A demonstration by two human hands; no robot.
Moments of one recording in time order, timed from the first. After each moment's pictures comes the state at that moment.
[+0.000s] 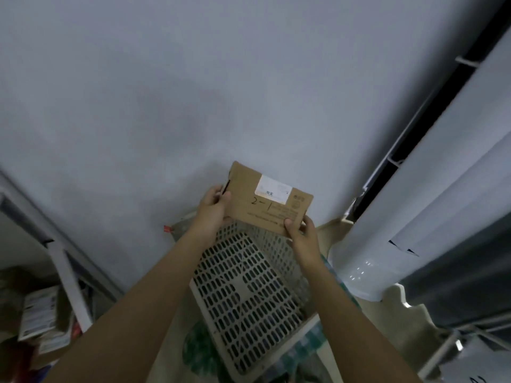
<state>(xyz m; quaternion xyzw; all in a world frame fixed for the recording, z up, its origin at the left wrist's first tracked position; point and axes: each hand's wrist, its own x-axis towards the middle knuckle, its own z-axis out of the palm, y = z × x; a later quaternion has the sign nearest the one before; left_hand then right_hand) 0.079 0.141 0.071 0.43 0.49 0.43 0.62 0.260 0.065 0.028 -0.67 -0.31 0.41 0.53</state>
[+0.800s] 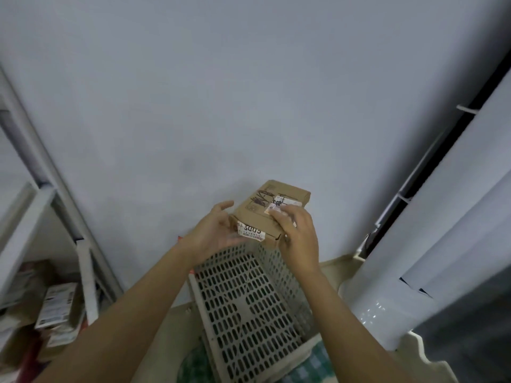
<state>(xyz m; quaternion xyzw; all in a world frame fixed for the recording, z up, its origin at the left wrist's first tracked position) 0.055 0.076 0.118 0.37 0.36 0.41 0.76 0.248 0.048 0.077 -0.53 -0.72 -0.08 0.43</state>
